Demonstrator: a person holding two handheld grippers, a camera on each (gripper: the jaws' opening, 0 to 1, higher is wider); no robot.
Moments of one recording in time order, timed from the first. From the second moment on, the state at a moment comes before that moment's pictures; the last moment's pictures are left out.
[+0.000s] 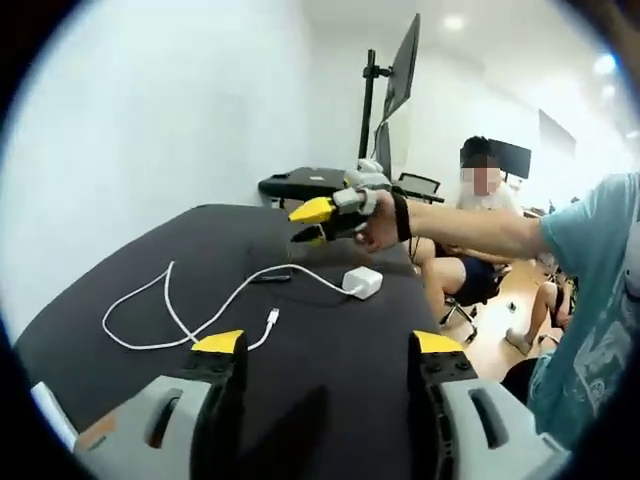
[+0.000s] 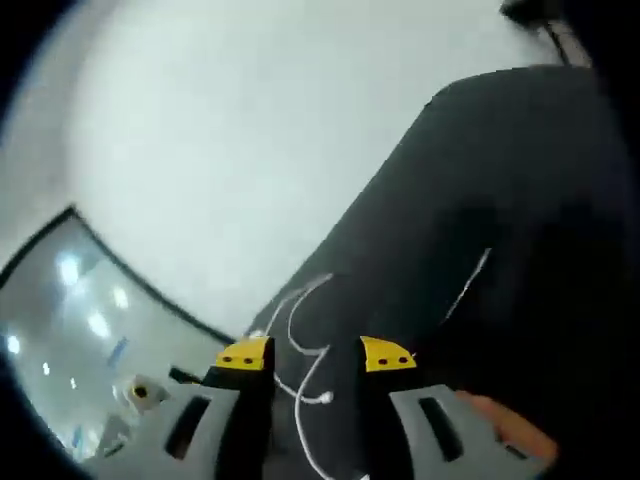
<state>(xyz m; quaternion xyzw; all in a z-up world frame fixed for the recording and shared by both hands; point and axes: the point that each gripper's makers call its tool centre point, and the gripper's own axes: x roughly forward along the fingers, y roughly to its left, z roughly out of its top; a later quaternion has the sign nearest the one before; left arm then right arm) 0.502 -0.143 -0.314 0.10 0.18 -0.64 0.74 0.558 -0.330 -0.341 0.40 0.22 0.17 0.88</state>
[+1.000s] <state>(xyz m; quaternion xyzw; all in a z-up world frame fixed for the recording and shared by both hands) 0.497 -0.085 -0.279 0.10 0.14 -0.61 0.77 0.515 -0.188 -0.292 0.23 0.24 0.29 0.90</state>
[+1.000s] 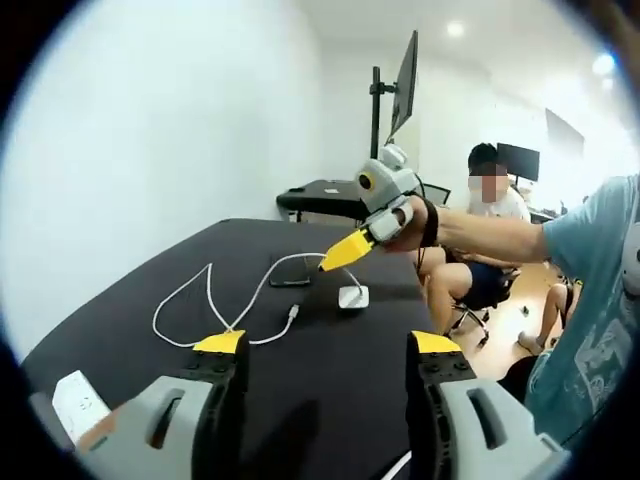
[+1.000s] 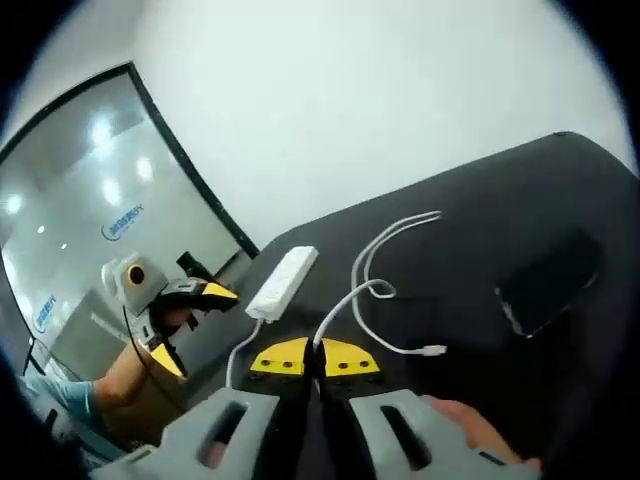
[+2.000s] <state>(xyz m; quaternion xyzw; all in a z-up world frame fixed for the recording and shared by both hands) 0.499 0.032 -0.260 0.11 0.13 -0.55 0.82 0.576 -0.010 -0.329 0.16 0.26 0.35 0.89</state>
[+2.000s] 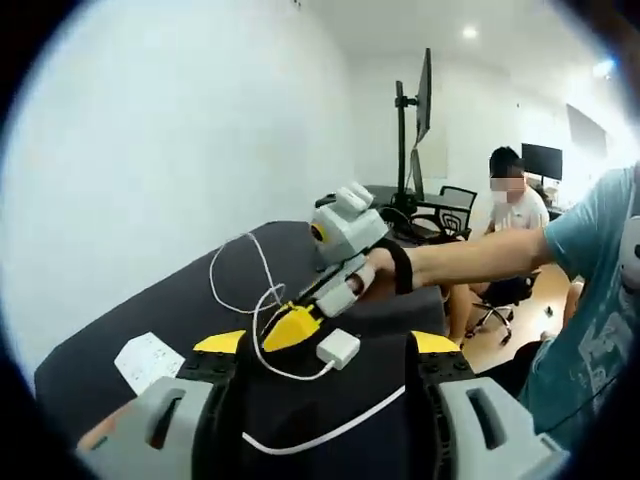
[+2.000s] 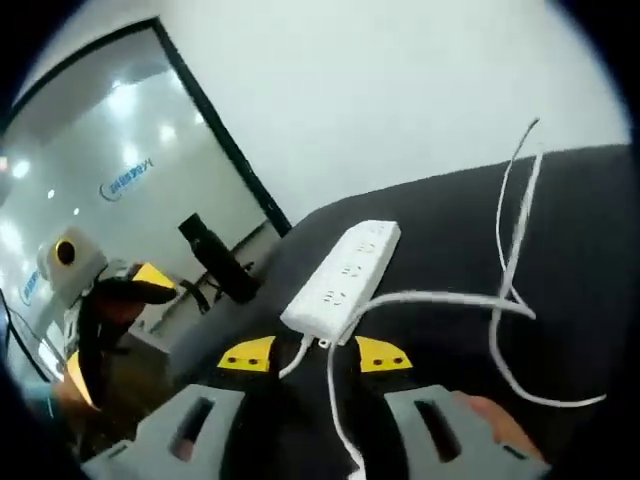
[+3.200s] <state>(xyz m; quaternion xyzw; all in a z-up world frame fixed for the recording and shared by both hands) 0.595 -0.124 -0.300 0.07 0.15 -0.46 0.87 0.486 -0.295 -0.304 0.18 0.18 0.23 0.94</state>
